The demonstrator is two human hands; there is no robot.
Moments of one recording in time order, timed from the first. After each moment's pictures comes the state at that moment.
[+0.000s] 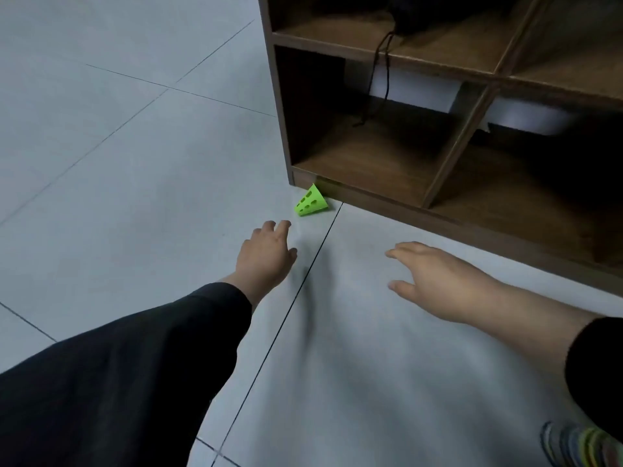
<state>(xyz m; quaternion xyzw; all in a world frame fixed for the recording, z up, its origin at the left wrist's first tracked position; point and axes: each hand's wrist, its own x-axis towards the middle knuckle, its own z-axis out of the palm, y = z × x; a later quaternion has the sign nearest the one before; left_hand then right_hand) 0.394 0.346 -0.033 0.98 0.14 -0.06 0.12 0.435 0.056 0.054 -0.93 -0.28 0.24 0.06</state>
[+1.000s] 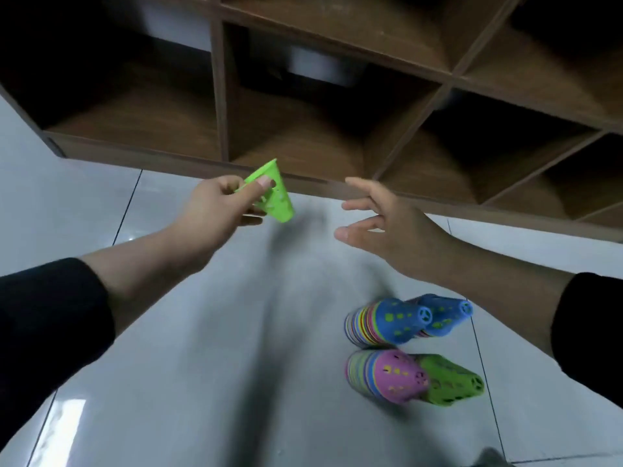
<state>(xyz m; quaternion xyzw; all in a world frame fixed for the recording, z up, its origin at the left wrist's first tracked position) 0.408 0.101 0.063 0.71 0.06 -0.13 0.69 0.368 -0.155 0.135 -0.90 -0.03 0.18 0.40</state>
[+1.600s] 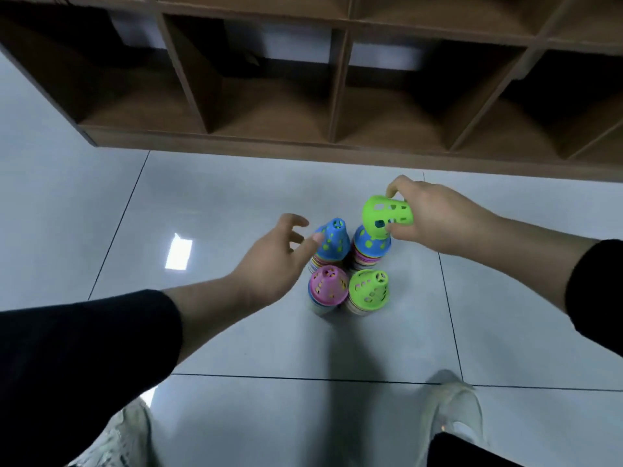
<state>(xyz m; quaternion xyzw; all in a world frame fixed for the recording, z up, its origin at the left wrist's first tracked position) 0.204 -0.070 0.107 0.87 0.00 -0.19 0.45 0.253 -0.329 0.149 -0.98 -0.12 0.14 0.07</state>
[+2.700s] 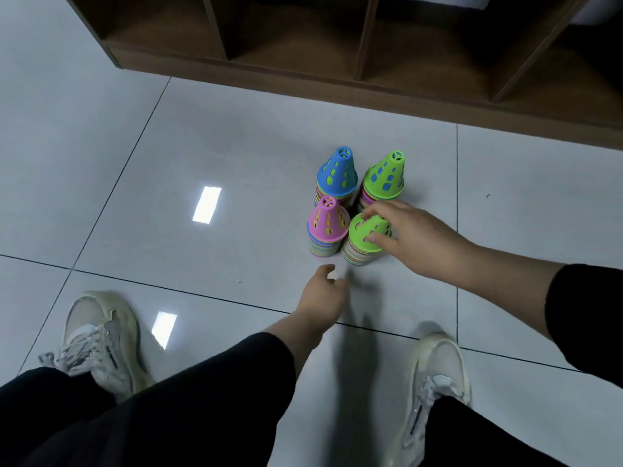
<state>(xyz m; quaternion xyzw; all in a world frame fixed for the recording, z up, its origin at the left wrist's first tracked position) 0.081 -0.179 -0.029 0.69 0.28 -0.30 0.60 0.173 -0.342 0.048 -0.93 -0.21 0.18 0.25</state>
